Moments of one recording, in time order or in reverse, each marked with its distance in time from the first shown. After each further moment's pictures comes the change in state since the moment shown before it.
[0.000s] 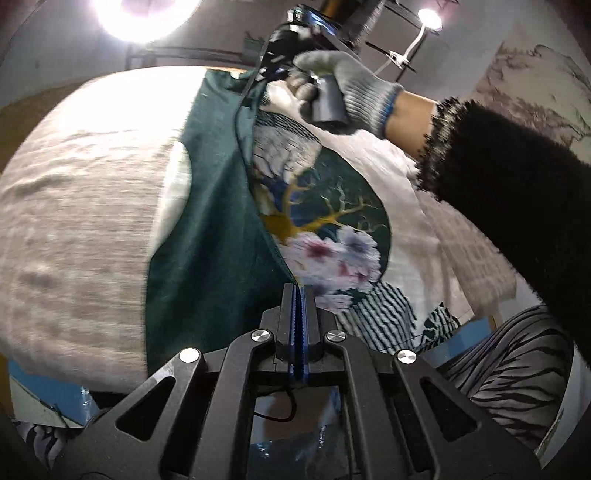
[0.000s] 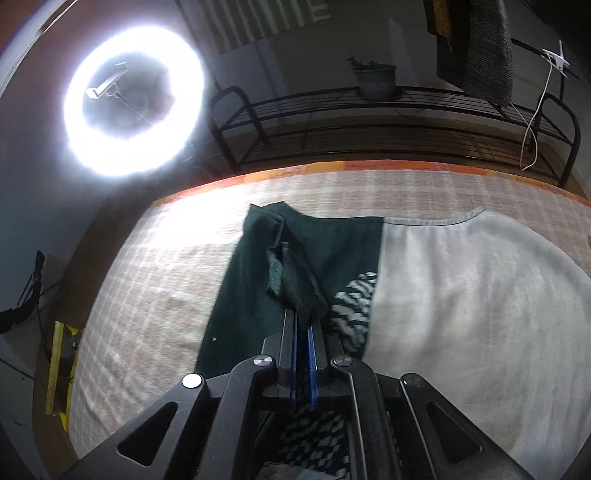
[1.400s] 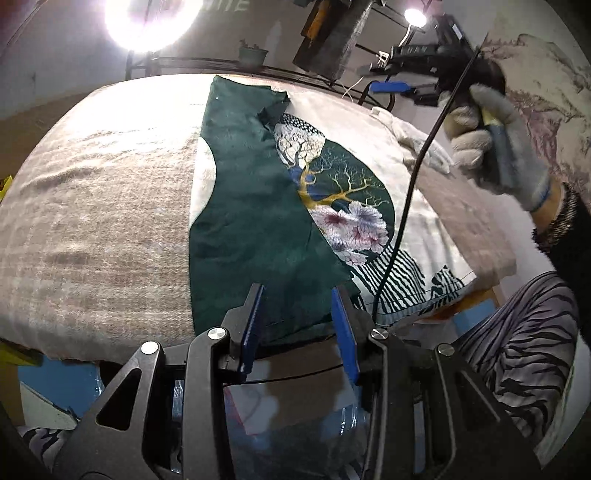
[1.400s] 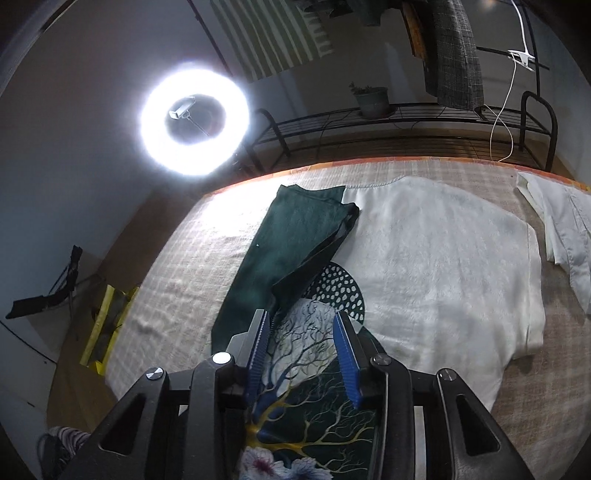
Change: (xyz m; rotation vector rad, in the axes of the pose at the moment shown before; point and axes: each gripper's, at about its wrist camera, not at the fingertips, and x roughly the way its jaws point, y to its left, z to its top) left arm -0.038 0.027 -0.039 0.059 -0.031 0.024; right arm -0.192 -0.042 -0.124 -0.014 -0.073 0.129
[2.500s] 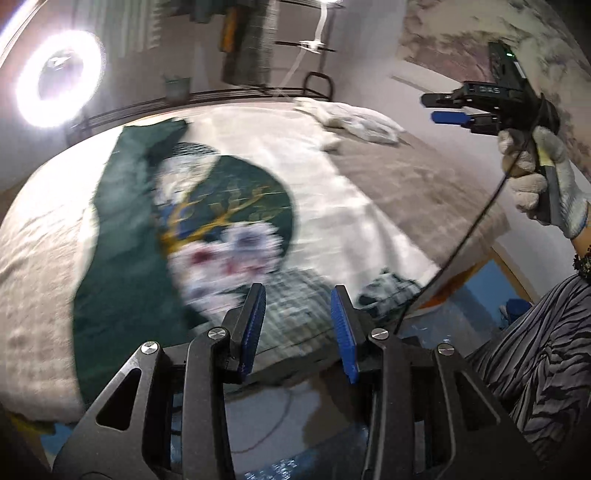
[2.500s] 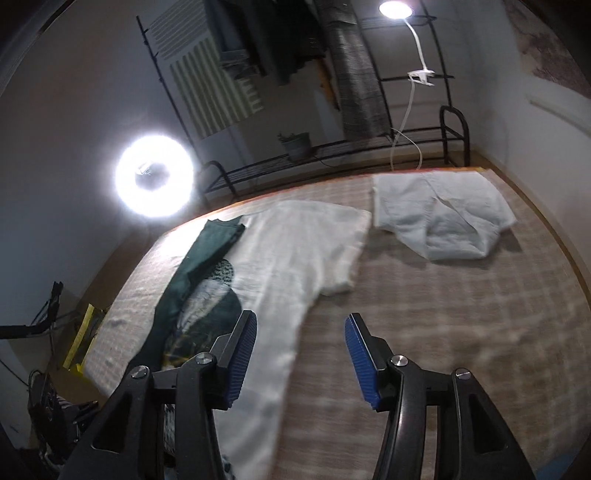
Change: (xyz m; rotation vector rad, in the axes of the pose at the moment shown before) left arm 0.056 -0.132 0.007 0.294 -0.044 -0.042; right arm -0.177 -0.154 -0.111 0.090 -0.188 -0.130
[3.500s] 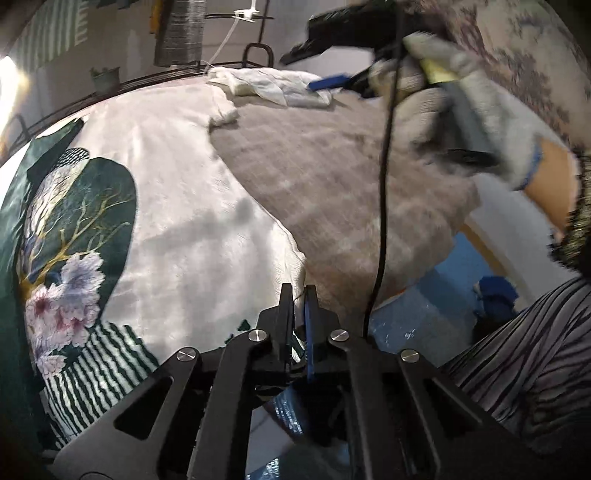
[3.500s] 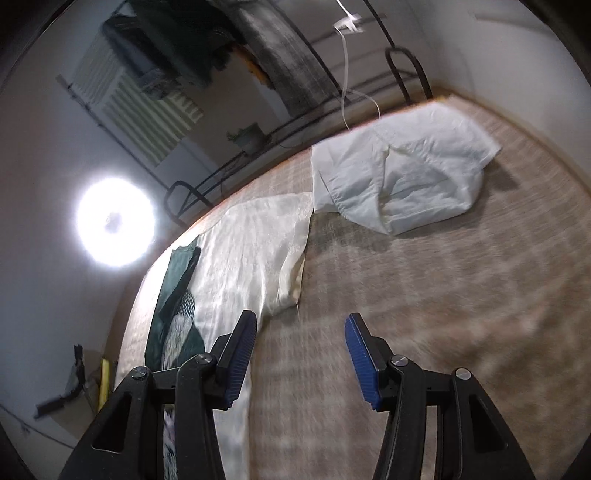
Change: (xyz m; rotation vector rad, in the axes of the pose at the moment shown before) left arm 0.080 -0.089 0.024 0.064 0.101 -0.133; right arm 0.077 -0.093 0.029 0.325 0.076 0.054
